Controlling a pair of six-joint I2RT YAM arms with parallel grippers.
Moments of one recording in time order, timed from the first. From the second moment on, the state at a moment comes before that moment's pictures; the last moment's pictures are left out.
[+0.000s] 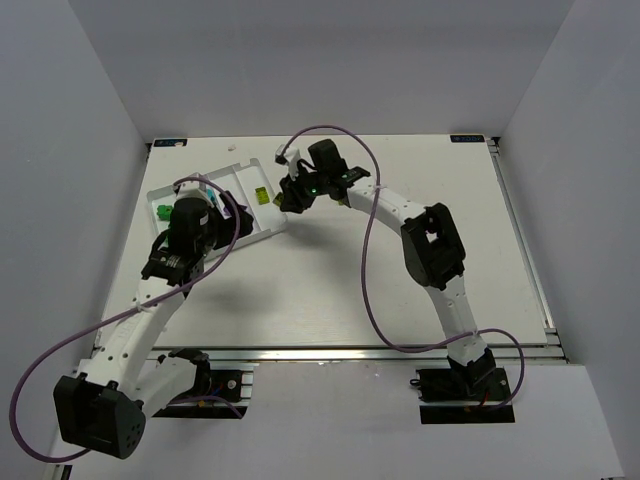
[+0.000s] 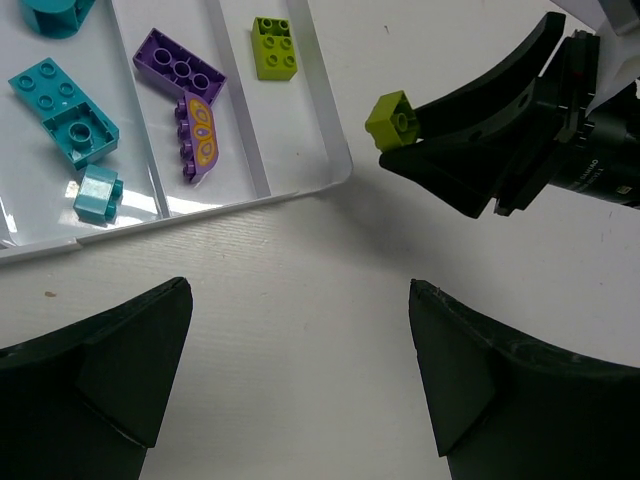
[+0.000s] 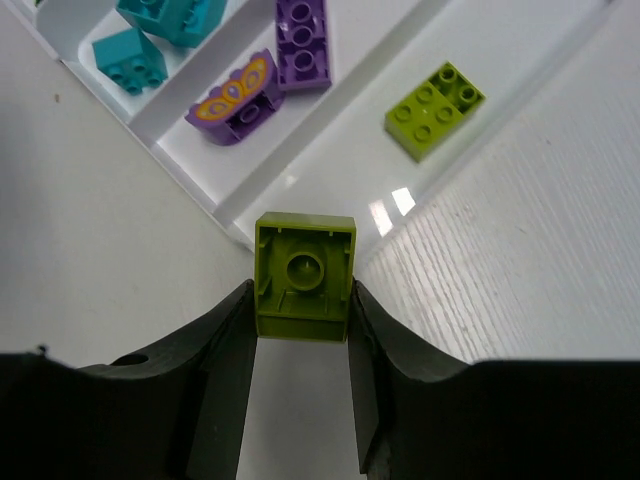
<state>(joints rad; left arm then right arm) -0.25 0.99 0.83 -0.32 -0.09 -0.56 0.65 2.28 1.94 -0.28 -0.56 -0.24</state>
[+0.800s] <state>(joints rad) -0.25 0.94 0.81 -0.32 -0.10 -0.57 0.73 2.43 2.06 -0.12 -0.51 -0.19</state>
